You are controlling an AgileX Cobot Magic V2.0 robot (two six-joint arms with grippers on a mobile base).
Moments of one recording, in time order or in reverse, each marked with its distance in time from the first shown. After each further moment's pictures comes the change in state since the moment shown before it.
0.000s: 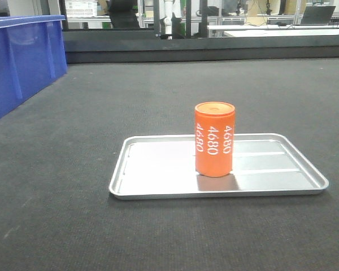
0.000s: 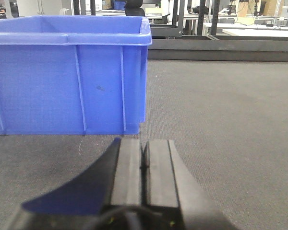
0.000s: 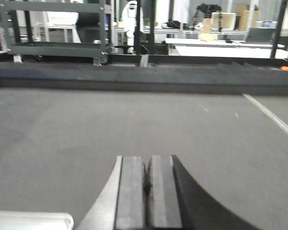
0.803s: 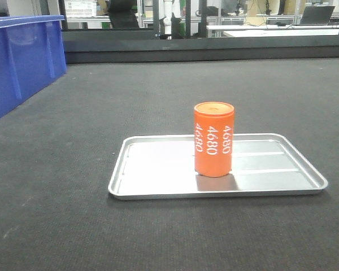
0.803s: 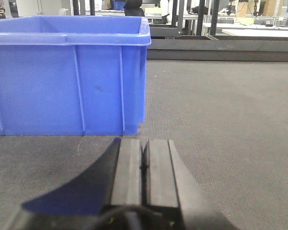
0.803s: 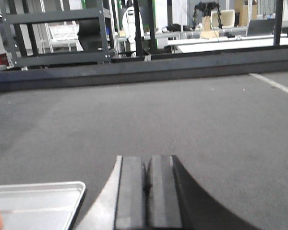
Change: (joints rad) left arm 0.000 0.000 0.000 0.000 -0.002 0.000; right arm -0.006 -0.252 0.258 0.053 -0.057 0.051
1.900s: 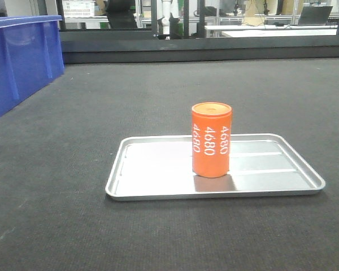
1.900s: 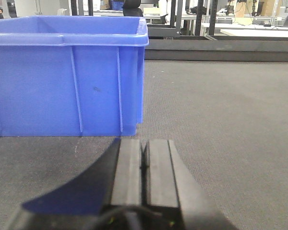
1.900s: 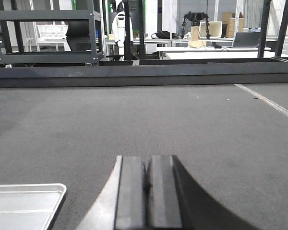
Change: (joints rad) left arm 0.000 0.000 0.000 0.000 0.000 0.000; right arm -0.047 0.000 0.004 0.360 -0.013 -0.424
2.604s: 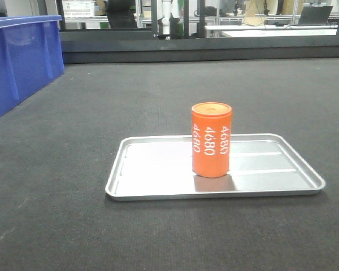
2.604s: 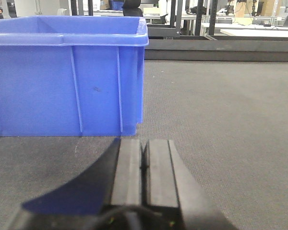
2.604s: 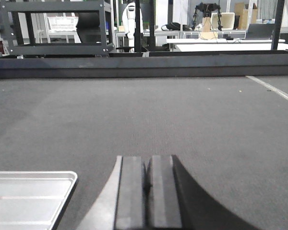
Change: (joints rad) left arm 0.000 0.000 0.000 0.000 0.000 0.000; right arm 0.037 0.000 0.006 0.000 0.031 0.002
